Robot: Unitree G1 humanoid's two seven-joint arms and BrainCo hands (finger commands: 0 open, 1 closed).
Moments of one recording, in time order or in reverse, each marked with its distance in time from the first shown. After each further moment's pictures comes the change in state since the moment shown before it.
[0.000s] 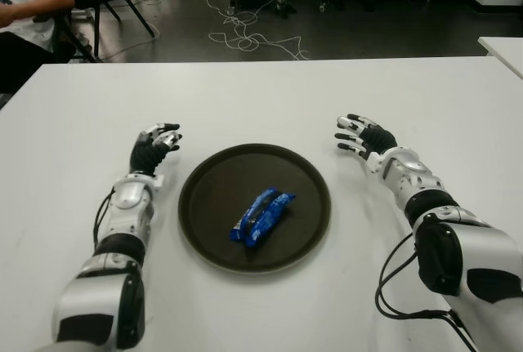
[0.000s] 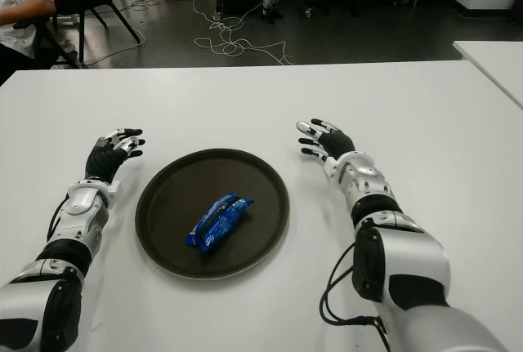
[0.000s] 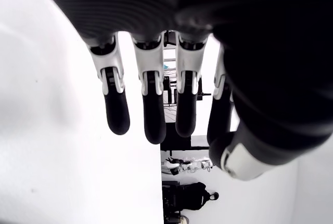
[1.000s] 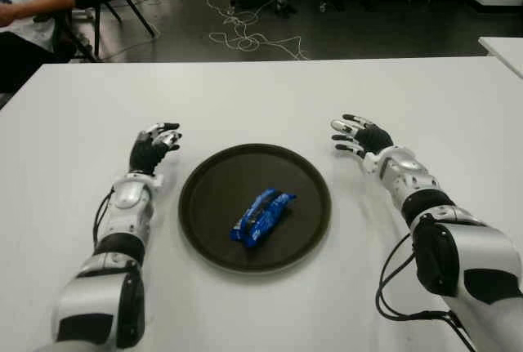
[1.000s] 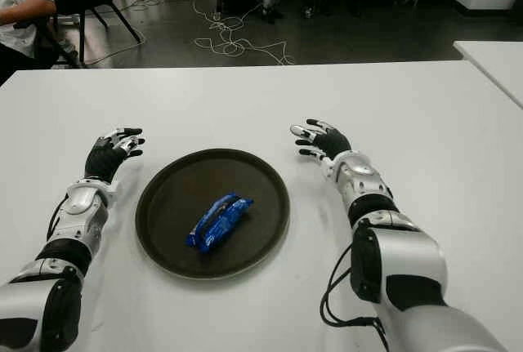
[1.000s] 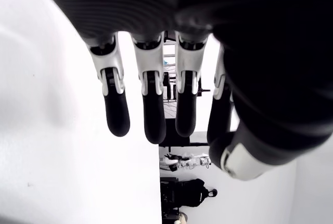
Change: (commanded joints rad) left arm -0.001 -0.002 0.004 0.002 0.006 -0.001 0.002; right arm 0.007 0.008 0.066 -0.005 -0.063 -0.042 -0.037
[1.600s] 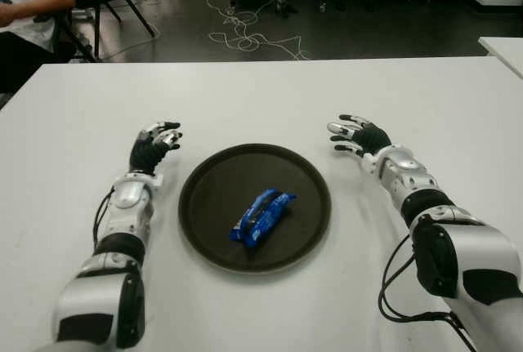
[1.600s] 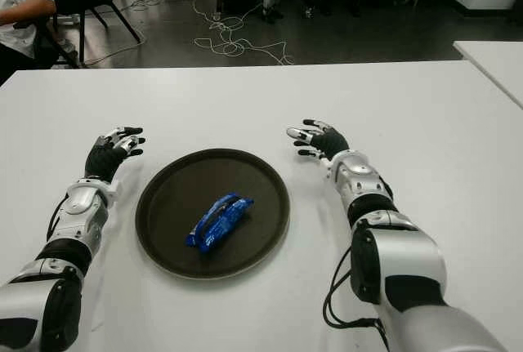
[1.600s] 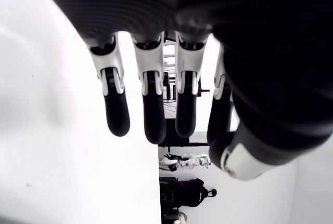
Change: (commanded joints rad) left arm 0.008 -0.005 0.002 -0.010 -0.007 -0.009 -0.013; right arm 0.006 -0.004 0.041 0.000 -0.034 -0.024 0.003
